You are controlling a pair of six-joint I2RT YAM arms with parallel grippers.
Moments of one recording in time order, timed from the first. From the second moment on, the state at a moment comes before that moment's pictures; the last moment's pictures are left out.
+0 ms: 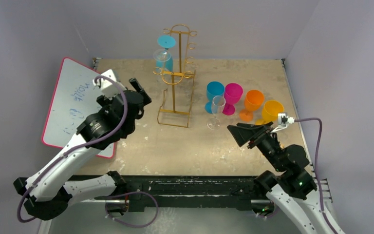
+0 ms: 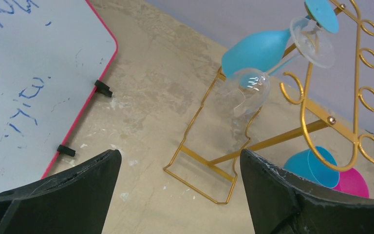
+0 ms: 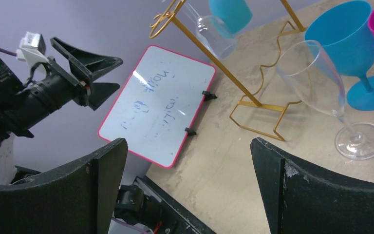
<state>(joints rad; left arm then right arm) -0.82 0.97 1.30 -0.85 -0.97 -0.87 0.58 0.16 0.52 -0.22 -0.01 0.83</state>
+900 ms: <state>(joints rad) -0.10 1.38 1.58 -0.46 0.18 -0.86 0.58 0.31 0.67 -0.42 0.16 0.87</state>
